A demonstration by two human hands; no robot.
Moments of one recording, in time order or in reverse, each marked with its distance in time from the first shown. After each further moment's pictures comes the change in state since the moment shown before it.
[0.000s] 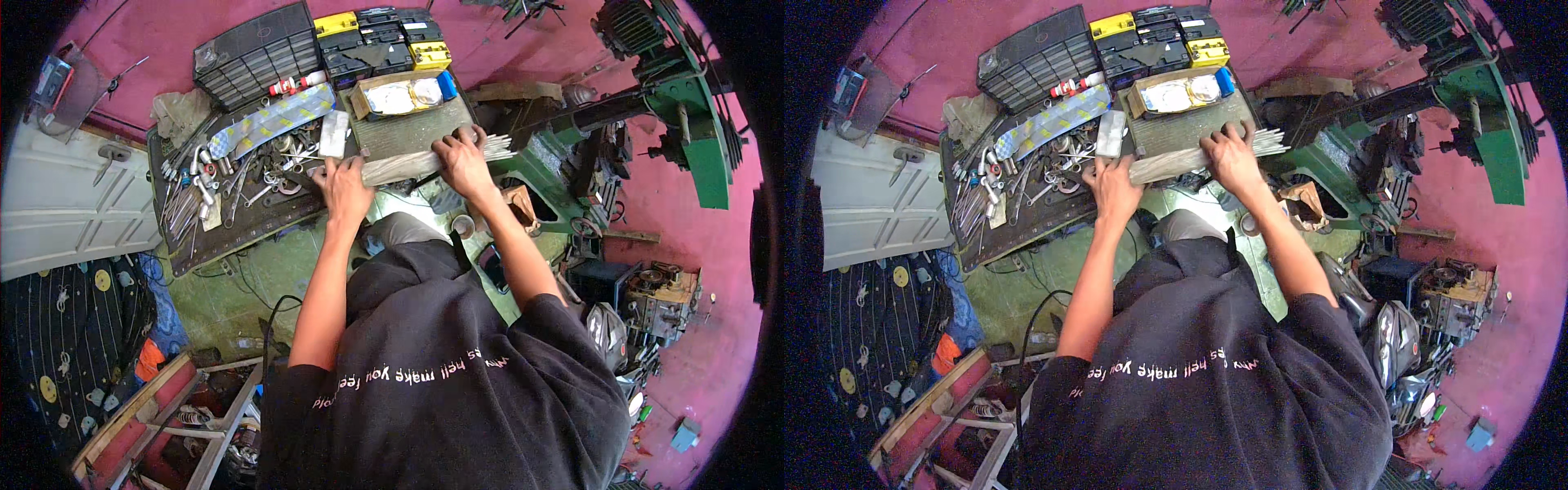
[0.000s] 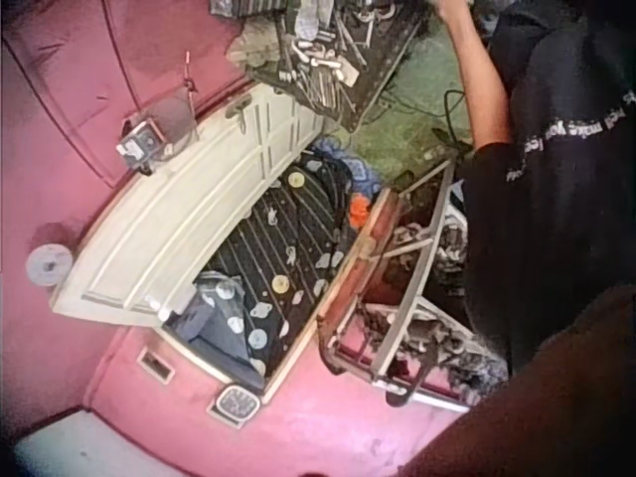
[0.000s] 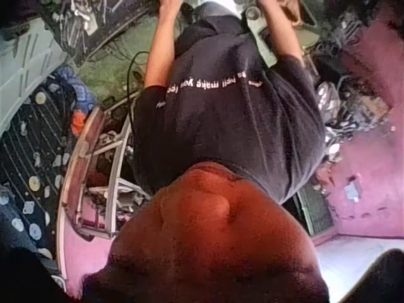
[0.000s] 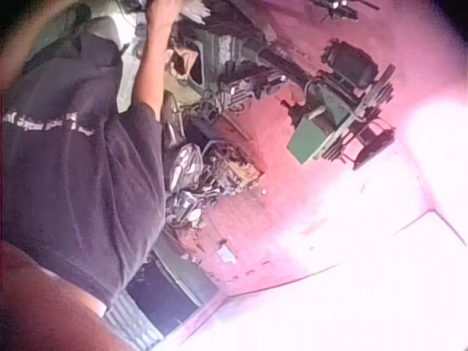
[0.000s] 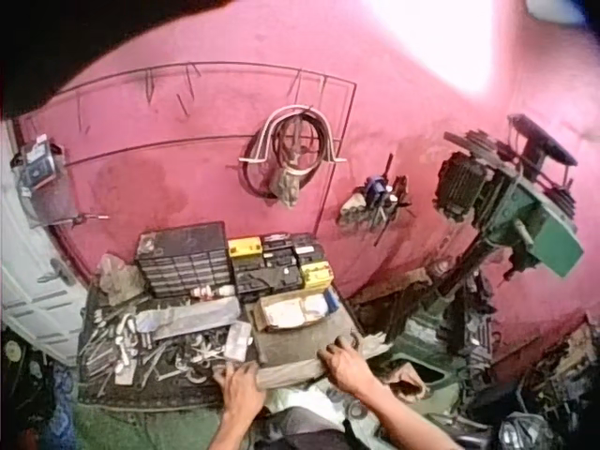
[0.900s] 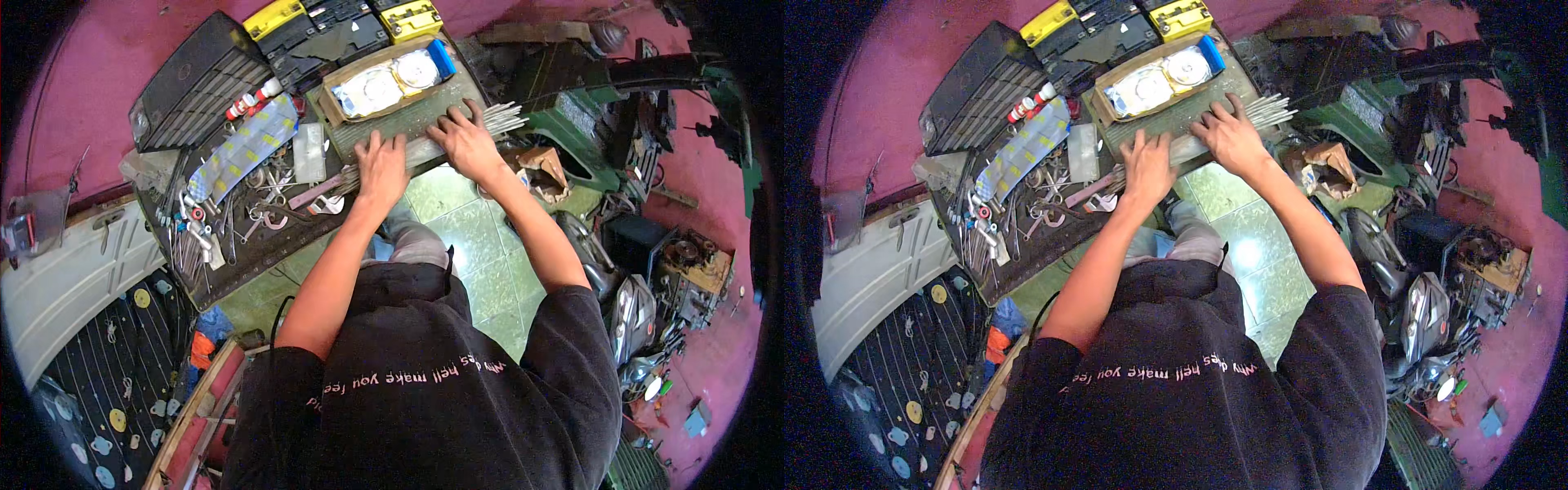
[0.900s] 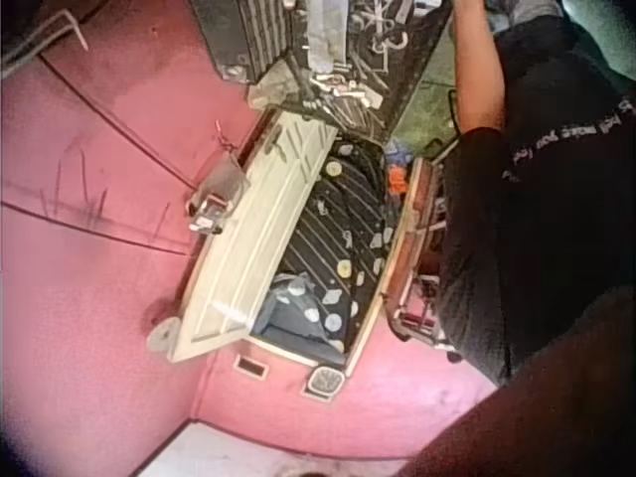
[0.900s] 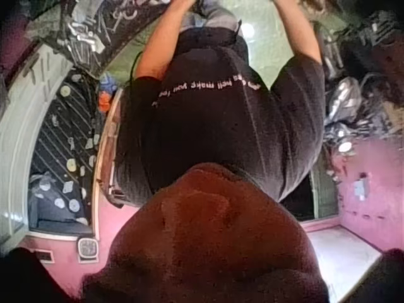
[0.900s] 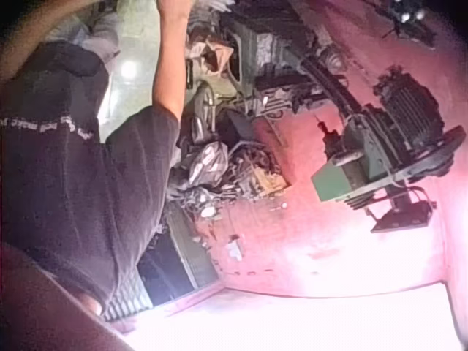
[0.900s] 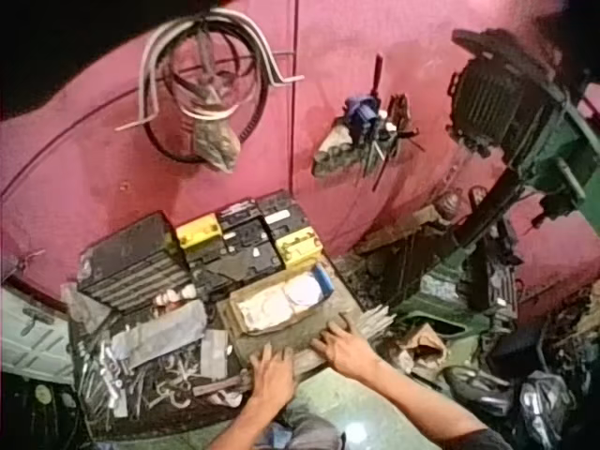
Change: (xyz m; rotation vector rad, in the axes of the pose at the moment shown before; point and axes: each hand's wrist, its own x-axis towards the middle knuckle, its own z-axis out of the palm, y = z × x) left_hand 0.092 0.053 0.111 0.186 -0.458 0.247; right_hand 0.040 0.080 0.075 0.019 -0.135 -0.091
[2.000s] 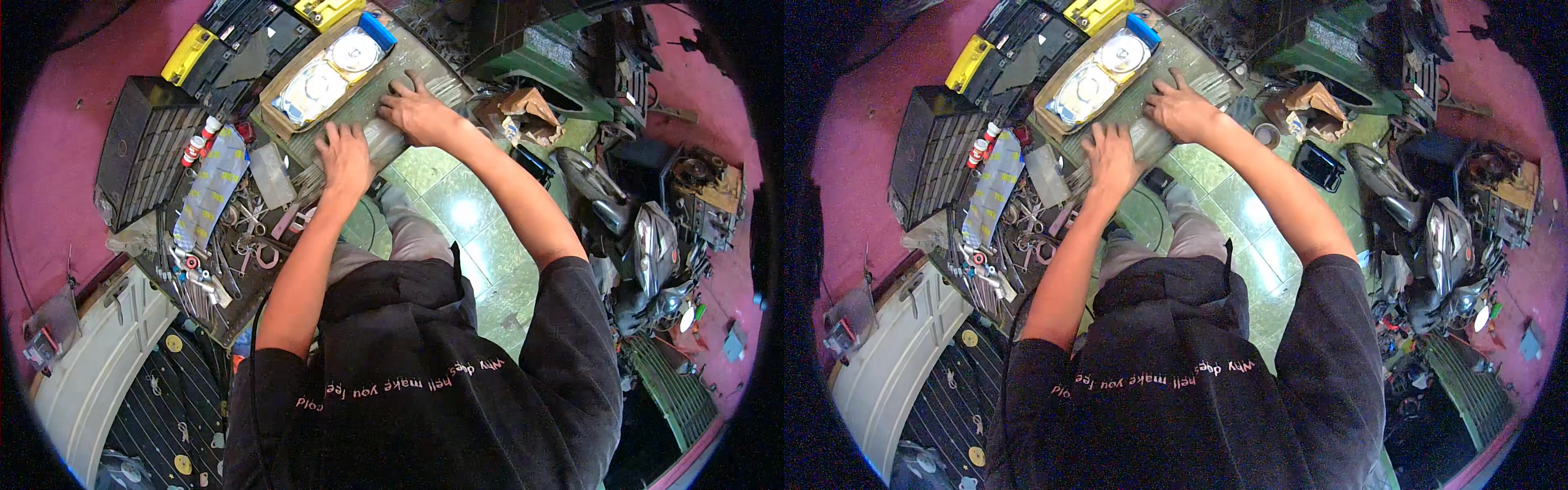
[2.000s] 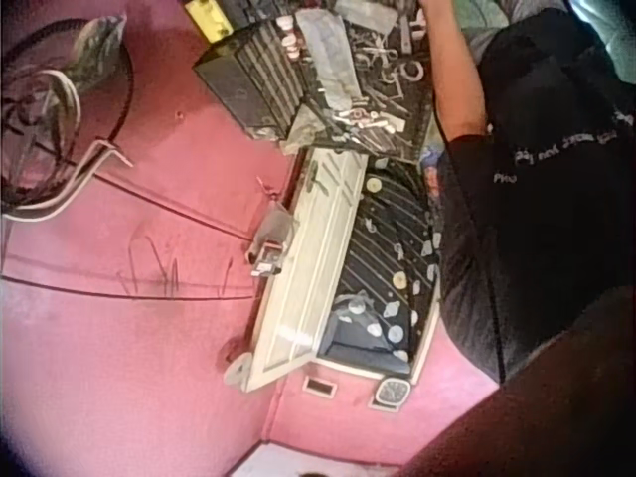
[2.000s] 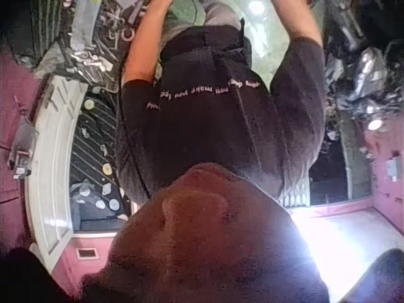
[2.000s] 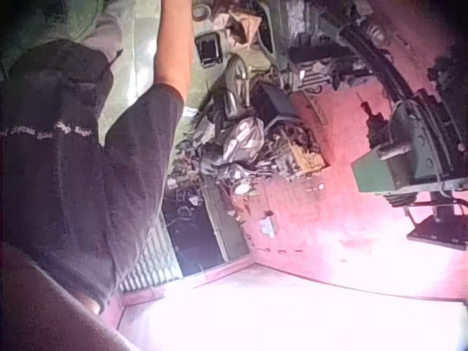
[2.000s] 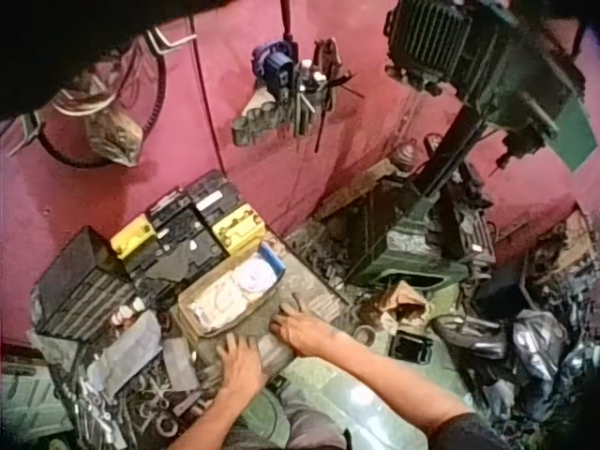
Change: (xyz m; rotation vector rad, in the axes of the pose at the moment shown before) left_hand 0.030 -0.009 0.015 0.234 -0.225 0.104; right_hand 0.009 0.013 0.055 0.158 -0.109 -0.010
